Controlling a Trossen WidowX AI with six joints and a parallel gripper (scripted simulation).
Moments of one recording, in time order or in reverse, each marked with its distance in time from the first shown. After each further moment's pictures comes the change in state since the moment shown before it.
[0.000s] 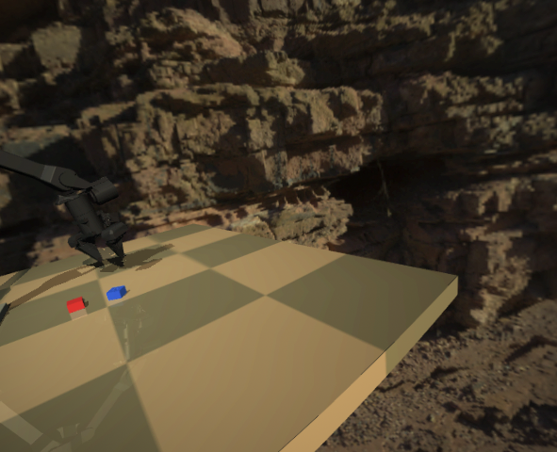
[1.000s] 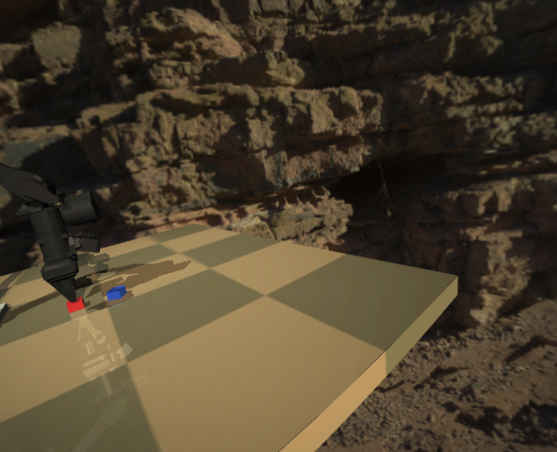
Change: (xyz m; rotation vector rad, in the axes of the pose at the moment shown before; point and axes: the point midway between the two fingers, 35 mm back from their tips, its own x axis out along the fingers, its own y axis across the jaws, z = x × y) arm -0.016 -0.069 -0.177 0.631 0.252 -0.022
